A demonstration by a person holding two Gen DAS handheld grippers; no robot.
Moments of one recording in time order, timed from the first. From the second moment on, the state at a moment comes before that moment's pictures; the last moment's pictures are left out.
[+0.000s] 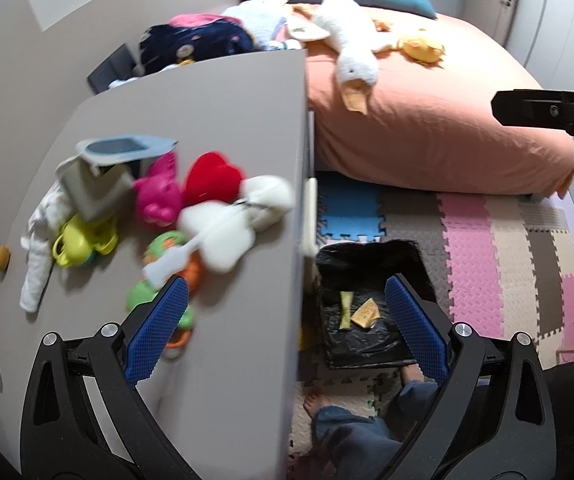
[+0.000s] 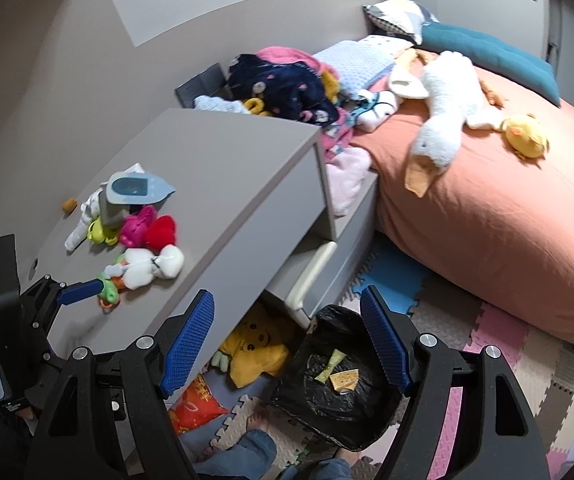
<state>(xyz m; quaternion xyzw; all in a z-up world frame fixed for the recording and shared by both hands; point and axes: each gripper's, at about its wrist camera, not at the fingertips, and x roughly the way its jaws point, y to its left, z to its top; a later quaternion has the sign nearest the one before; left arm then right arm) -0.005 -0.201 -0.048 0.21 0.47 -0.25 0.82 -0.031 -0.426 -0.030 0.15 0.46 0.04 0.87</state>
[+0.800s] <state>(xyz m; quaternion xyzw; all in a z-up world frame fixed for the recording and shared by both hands) 0.061 -0.124 -0.078 0.16 0.49 -0.22 0.83 0.025 -0.326 -0.043 0.08 0.51 0.15 0.85</state>
